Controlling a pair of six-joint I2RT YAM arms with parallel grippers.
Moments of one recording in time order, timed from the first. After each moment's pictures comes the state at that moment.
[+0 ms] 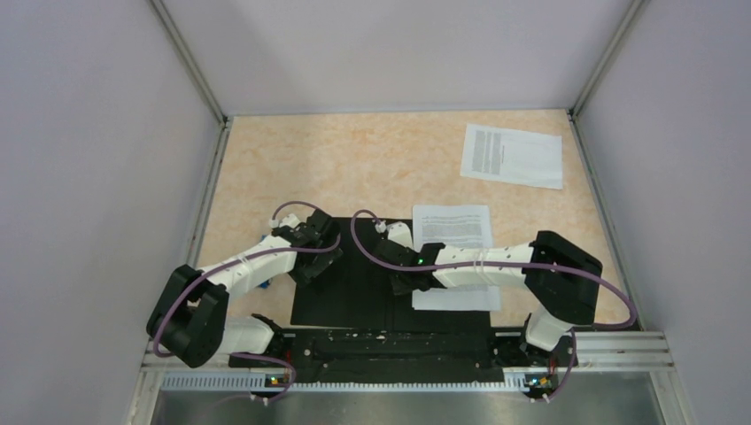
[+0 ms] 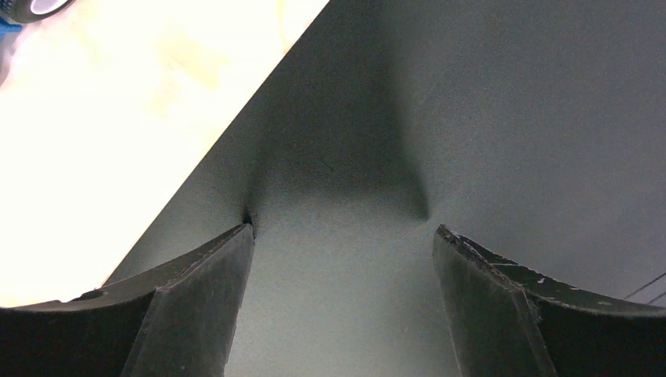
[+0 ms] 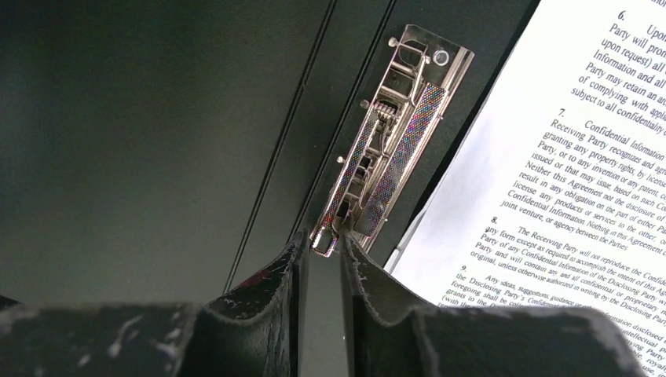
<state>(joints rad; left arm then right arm) -0.54 1.33 0.66 -0.64 -0.32 -1.25 1.16 1.66 0.97 -0.45 0.33 0.75</state>
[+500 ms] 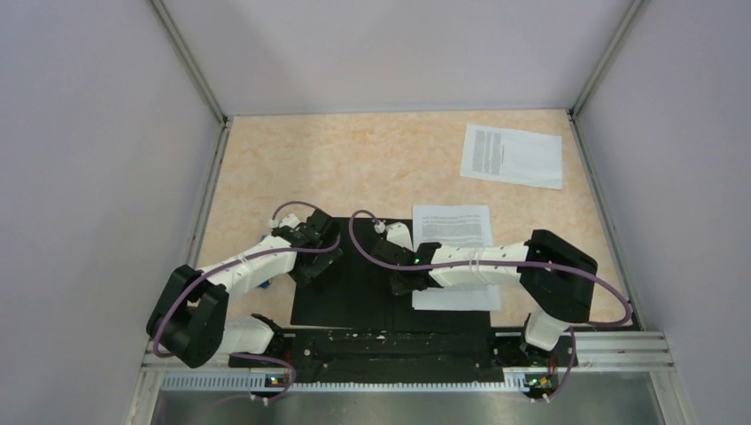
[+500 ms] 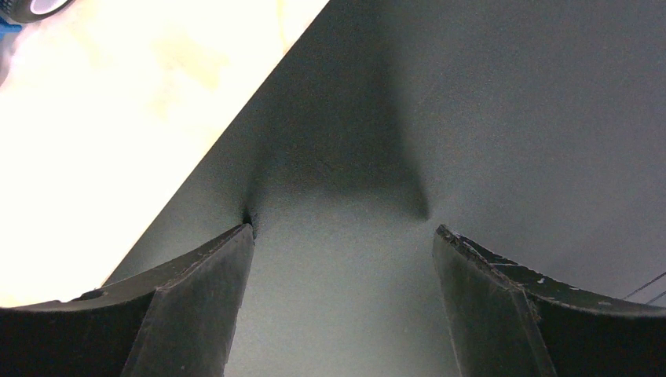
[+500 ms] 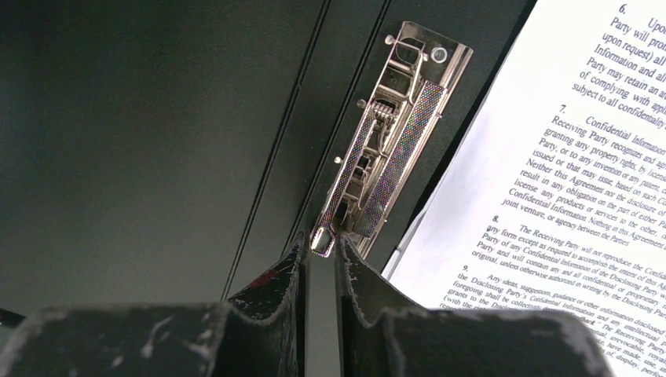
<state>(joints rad) -0.54 1.32 0.65 -0.64 -0.32 -1.25 1.16 1.67 0.98 -0.48 0.34 0.76</state>
